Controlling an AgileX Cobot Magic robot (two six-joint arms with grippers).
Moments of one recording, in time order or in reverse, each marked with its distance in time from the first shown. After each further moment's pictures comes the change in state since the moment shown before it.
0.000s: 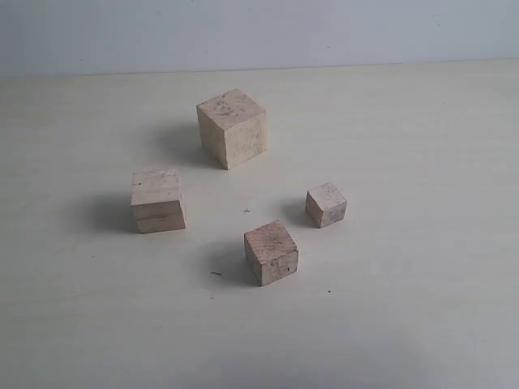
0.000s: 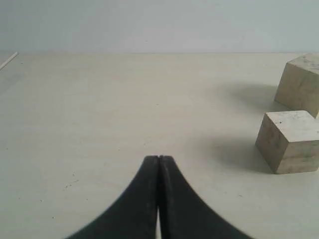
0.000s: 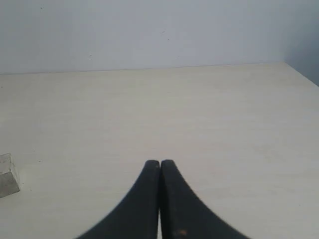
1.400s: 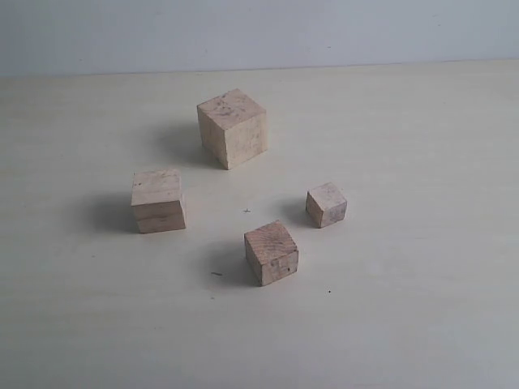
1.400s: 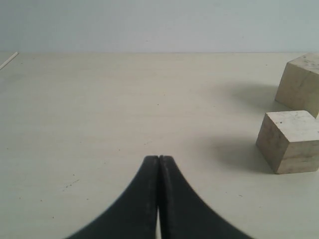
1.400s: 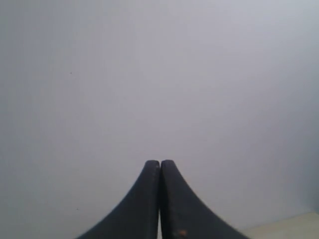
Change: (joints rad) left arm 0.000 0.000 0.000 0.000 0.000 0.000; right arm 0.000 0.020 -0.057 0.027 -0.556 0.192
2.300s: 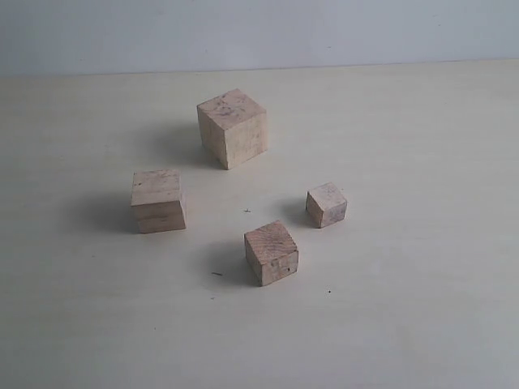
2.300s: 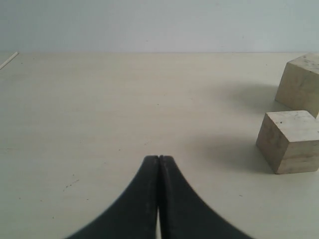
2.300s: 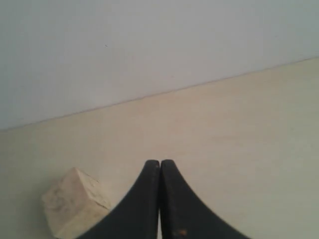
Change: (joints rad) left arm 0.000 0.000 0.000 0.000 0.000 0.000; right arm 0.170 1.322 -1.157 0.205 0.764 -0.035
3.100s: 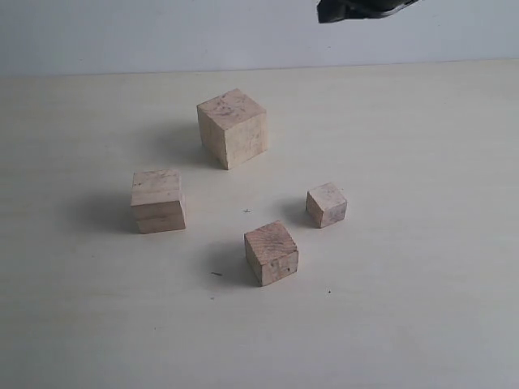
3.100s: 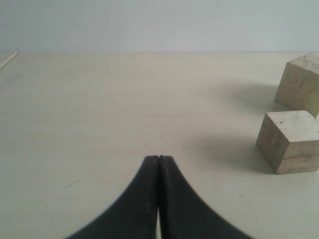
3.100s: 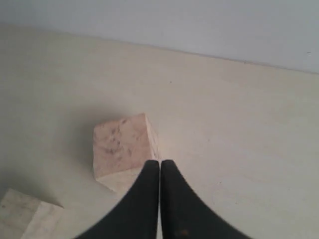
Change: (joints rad) left arm 0.000 0.000 0.000 0.000 0.000 0.000; right arm 0.208 0.321 -0.182 0.254 0.060 -0.517
